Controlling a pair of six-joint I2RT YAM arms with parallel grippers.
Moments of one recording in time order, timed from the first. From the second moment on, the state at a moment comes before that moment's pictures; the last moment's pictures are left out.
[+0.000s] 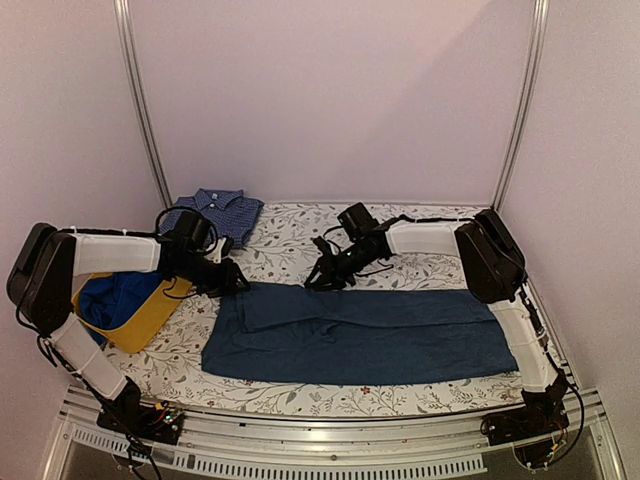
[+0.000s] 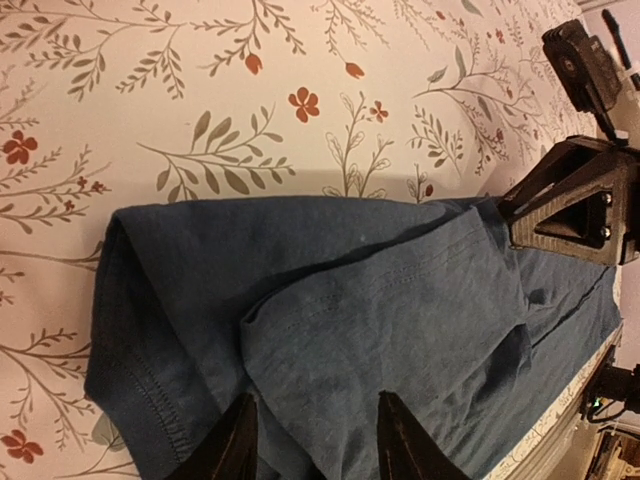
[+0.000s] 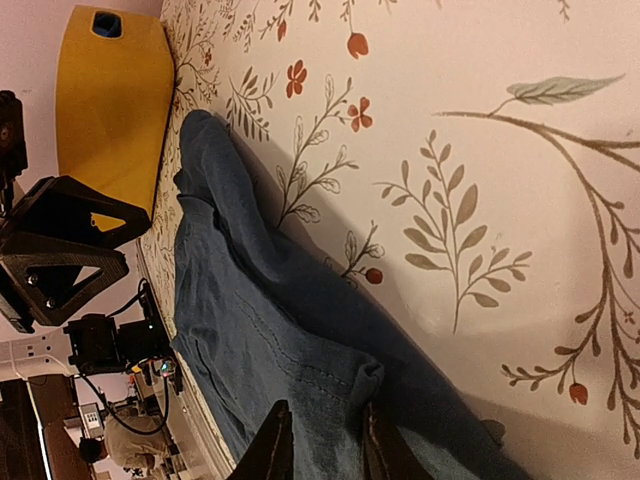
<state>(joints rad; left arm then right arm) -0.36 1.60 0.89 -0.30 0.36 -0.43 0.70 2.43 1.88 -0.39 -0.75 0.58</state>
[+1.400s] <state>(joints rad) -0.35 1.76 0.97 -0.27 0.35 -0.39 0.70 2.50 1.94 -0.40 -0.74 0.59</state>
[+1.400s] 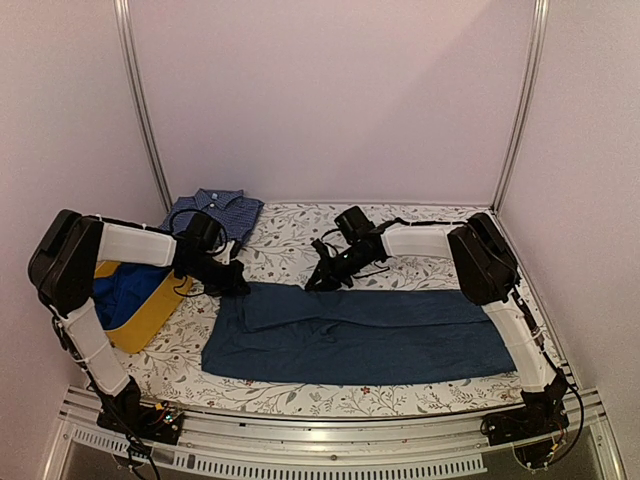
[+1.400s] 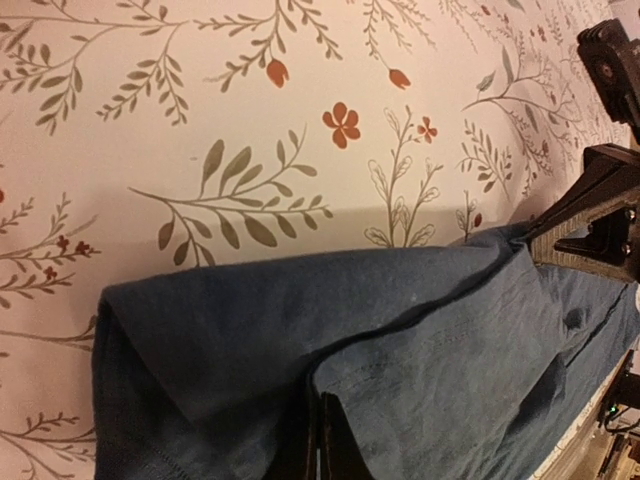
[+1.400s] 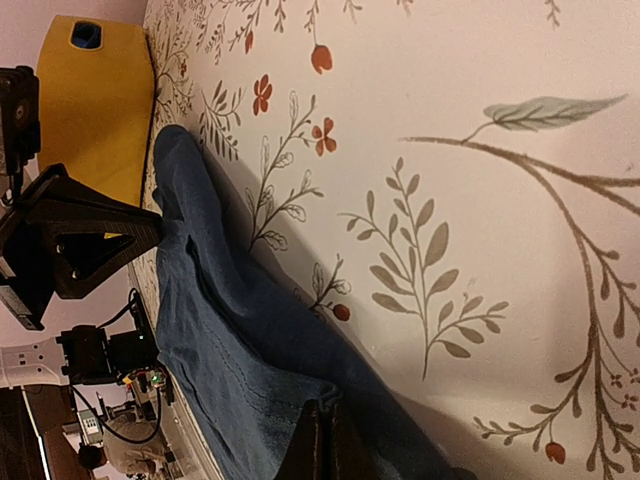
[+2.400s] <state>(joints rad) -0.55 1.29 0.67 -0.30 0.43 -0.35 0.84 2.03 1.24 -0.13 -0.78 0.59</state>
